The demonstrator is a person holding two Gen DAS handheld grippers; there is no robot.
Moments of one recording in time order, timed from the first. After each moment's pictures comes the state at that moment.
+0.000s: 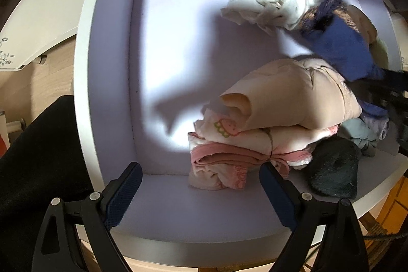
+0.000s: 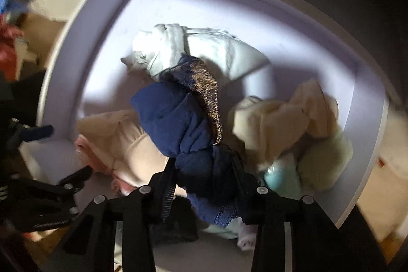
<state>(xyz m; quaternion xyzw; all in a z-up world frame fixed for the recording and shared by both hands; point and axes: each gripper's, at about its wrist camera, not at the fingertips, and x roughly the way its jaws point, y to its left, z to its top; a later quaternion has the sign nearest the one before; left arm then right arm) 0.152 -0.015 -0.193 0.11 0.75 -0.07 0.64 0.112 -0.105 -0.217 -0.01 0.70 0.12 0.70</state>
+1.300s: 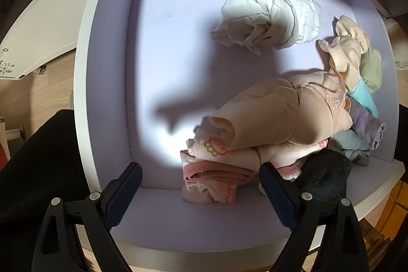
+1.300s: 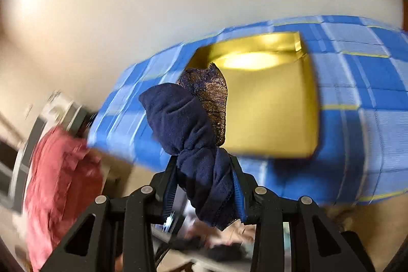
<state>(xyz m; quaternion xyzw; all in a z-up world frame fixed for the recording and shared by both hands) 0.162 -0.033 -0.190 0.11 0.73 -0.08 0.67 0.136 -0.213 0.100 0.21 0.44 0.12 0.86</state>
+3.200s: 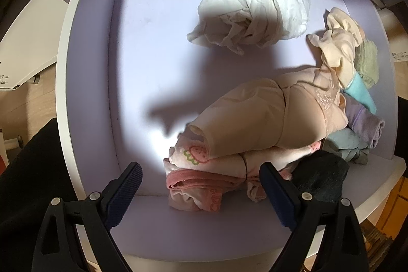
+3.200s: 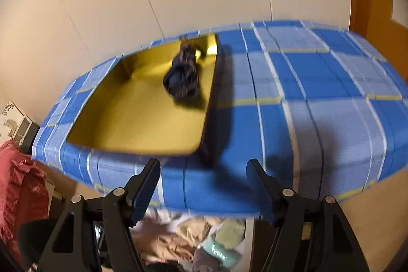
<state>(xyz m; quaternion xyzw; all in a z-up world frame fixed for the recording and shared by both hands) 0.164 -0.068 -0.187 0.12 0.73 -0.10 0.67 0.086 -0.272 0.025 0.14 0.42 0.01 0.90</state>
